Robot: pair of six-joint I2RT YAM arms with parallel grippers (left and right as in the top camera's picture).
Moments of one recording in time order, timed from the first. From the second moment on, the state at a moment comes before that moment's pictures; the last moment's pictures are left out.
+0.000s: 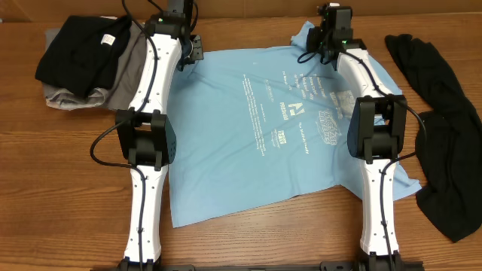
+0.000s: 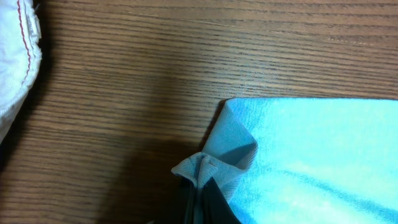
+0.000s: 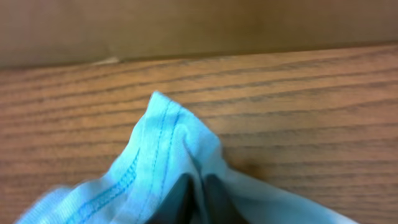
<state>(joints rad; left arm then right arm) -0.14 2.71 2.68 -1.15 -0.06 -0.28 0.06 2.73 2.34 -0.39 -0.06 0.13</state>
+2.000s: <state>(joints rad) -0.09 2.71 2.75 -1.28 -0.03 -0.25 0.07 2.77 2.99 -1.59 -0.20 0.04</state>
